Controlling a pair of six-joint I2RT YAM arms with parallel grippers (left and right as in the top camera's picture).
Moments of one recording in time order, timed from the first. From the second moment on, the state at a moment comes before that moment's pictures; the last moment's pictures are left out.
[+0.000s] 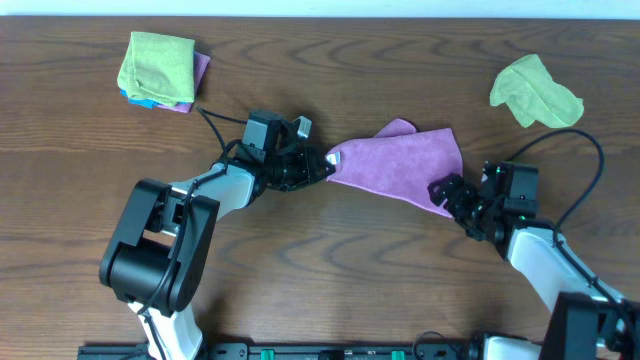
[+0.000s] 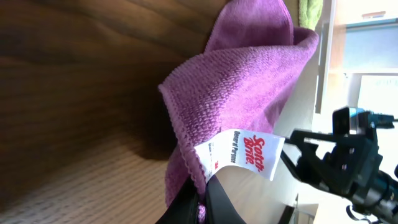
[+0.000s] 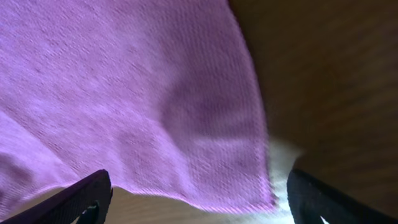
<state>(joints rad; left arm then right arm) -0.35 1.92 0.93 0.13 0.79 -0.69 -0.12 1.45 0.54 -0.14 -0.34 0.62</state>
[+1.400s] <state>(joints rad) -0.25 1.73 1.13 0.13 0.83 -0.69 -0.09 1.29 0.58 0.23 -0.63 0.76</state>
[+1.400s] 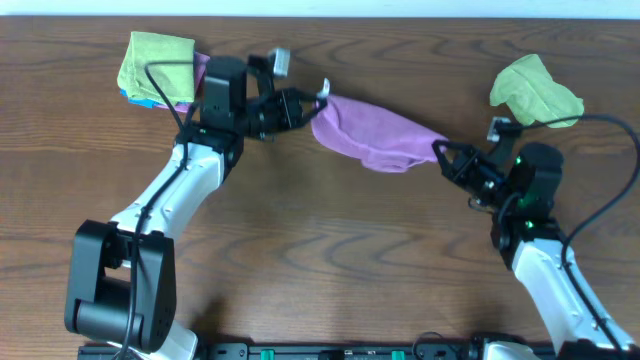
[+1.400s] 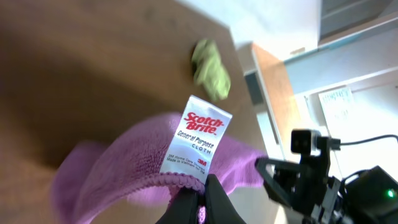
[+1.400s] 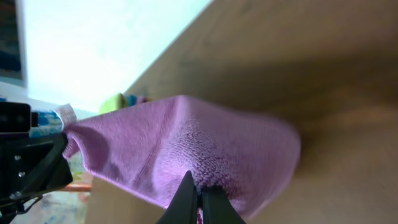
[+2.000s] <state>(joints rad) -0.18 1.73 1.24 0.12 0.69 -0.69 -0.07 1.58 1.13 0.06 -0.61 0.69</state>
